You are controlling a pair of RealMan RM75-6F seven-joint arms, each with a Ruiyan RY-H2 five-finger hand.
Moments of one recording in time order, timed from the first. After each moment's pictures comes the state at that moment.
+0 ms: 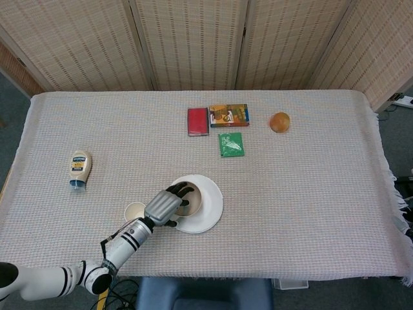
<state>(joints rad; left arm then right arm) -0.82 -1.64 -0.09 -1.48 1.22 0.91 0.27 0.04 -0.86 0.06 -1.46 -1.56 1.54 0.64</state>
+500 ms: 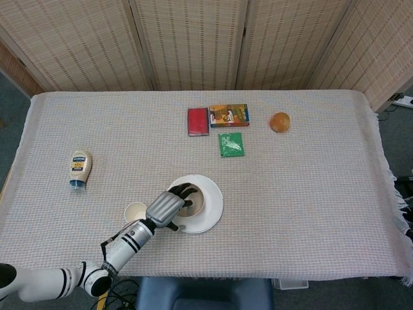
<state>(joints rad) -0.81 -1.63 -0.10 -1.51 1.26 0.93 0.25 0.04 -0.86 0.06 -1.46 -1.56 1.54 0.64</state>
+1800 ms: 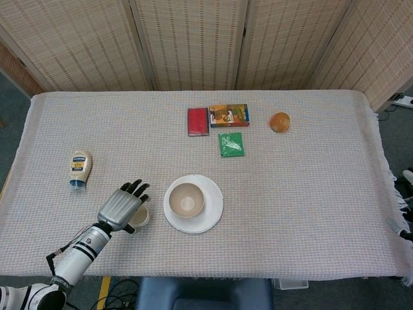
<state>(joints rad) -0.78 -1.18 -0.02 -2.01 0.92 1.03 0.78 0.04 -0.86 0.05 -1.48 -1.57 1.53 0.59</state>
